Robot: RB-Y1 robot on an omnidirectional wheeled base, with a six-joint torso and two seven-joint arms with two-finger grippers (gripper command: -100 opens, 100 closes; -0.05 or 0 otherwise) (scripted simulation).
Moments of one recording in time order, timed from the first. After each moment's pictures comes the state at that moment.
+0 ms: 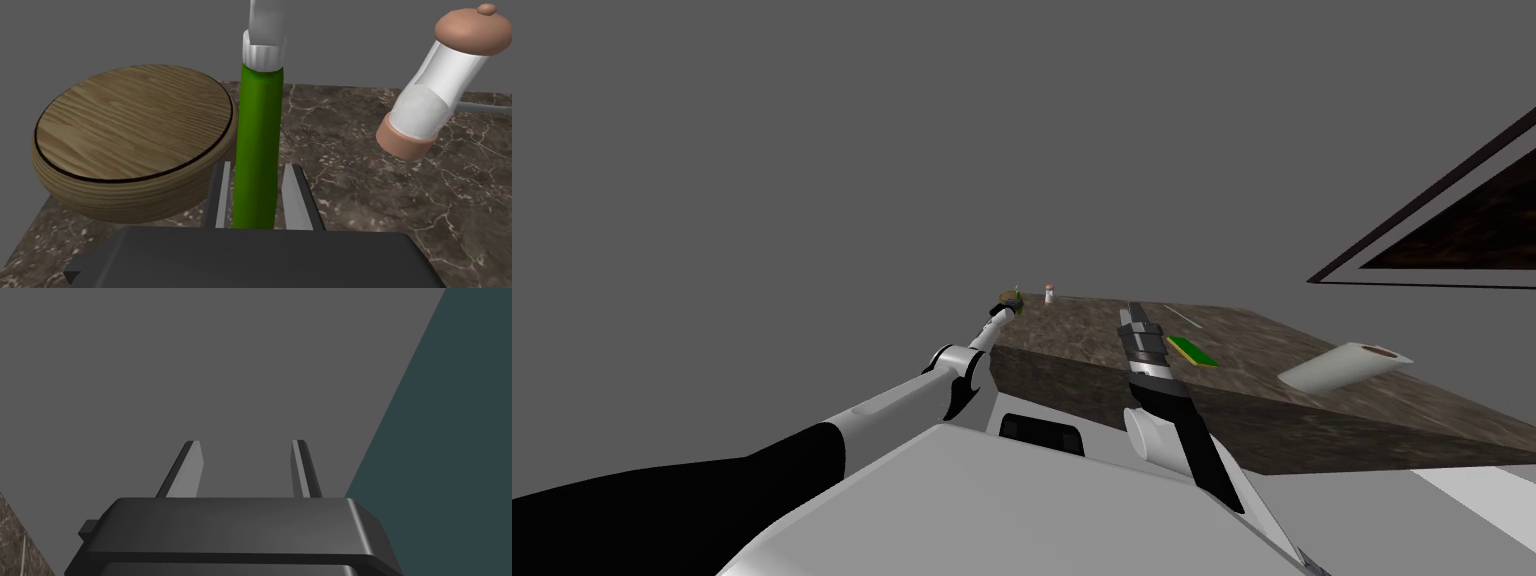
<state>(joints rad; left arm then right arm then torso) -0.83 0.09 0.18 -0.58 0.71 0.06 0.87 0.45 -0.02 0.03 -2.21 0.06 -0.36 0.06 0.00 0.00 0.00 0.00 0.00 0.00</state>
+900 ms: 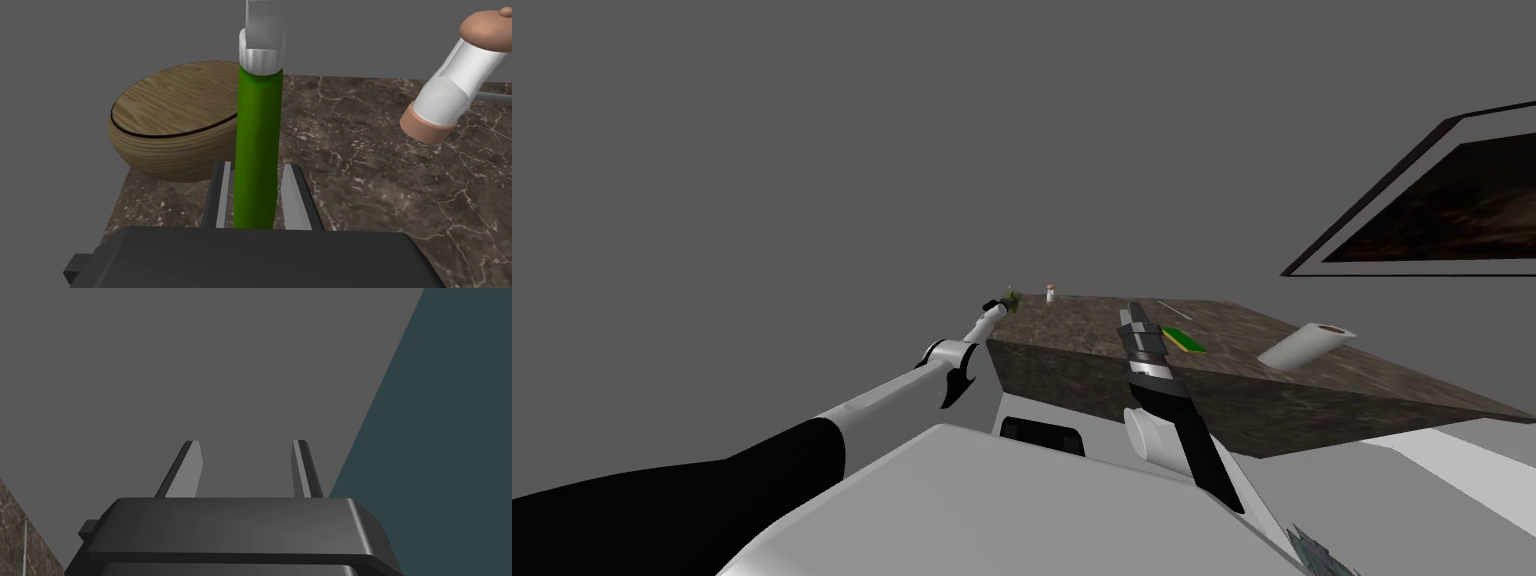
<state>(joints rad) -0.87 0.17 0.23 -0.55 0.66 0.16 0.94 0.45 -0.02 0.03 -2.21 0.06 -0.36 0.06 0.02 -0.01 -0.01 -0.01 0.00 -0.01</state>
